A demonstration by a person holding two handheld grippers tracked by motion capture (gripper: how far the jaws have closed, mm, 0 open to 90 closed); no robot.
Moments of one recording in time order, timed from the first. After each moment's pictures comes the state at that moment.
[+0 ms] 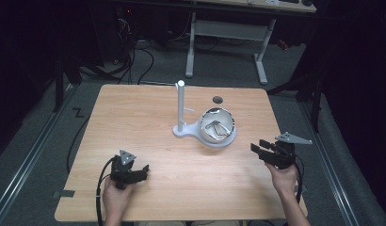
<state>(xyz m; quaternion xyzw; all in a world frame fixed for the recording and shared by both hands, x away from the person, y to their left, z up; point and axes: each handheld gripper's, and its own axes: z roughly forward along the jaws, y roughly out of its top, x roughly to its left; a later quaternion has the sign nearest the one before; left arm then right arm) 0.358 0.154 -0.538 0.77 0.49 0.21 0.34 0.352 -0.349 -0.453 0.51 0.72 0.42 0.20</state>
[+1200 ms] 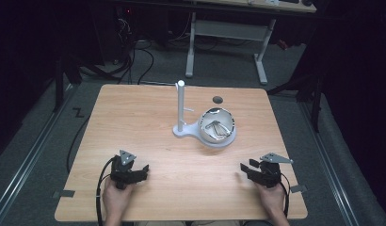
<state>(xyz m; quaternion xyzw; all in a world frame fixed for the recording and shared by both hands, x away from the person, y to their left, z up) 0.358 0.154 -0.538 0.77 0.49 0.21 0.34 0.326 -0.323 -0.520 0.52 0.74 0.38 0.19</state>
